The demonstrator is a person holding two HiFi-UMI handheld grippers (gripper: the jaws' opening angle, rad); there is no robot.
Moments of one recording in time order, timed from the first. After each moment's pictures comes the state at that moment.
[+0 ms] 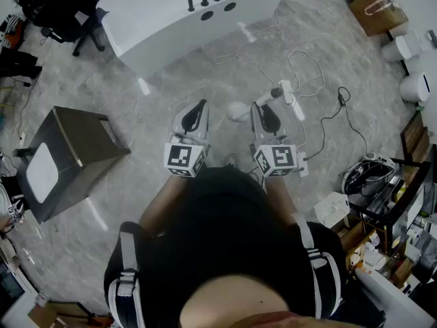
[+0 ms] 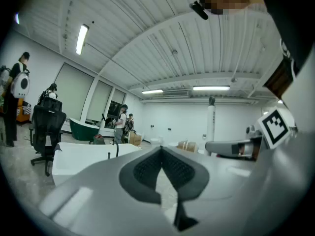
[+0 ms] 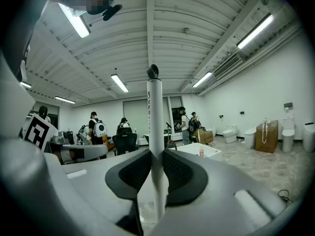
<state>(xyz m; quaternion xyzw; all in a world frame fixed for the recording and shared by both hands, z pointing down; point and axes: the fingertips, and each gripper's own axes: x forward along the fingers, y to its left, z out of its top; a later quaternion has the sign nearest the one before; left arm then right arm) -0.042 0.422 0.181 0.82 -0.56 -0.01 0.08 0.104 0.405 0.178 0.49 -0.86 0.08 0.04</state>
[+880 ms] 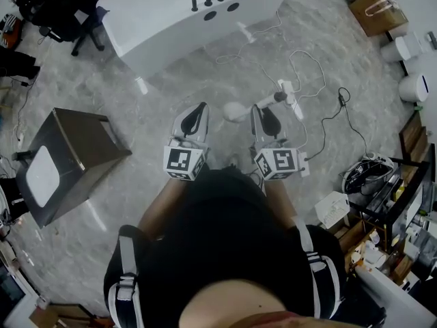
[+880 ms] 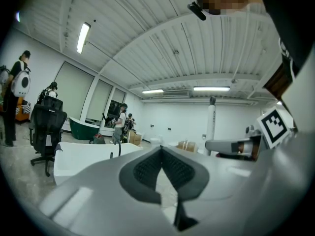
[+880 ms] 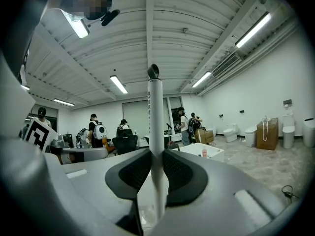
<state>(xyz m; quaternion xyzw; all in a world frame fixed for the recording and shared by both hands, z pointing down) -0.082 0.417 0.183 0.82 -0.56 -0.02 0.09 0.065 0.400 0.176 0.50 -0.86 0.09 0.03</state>
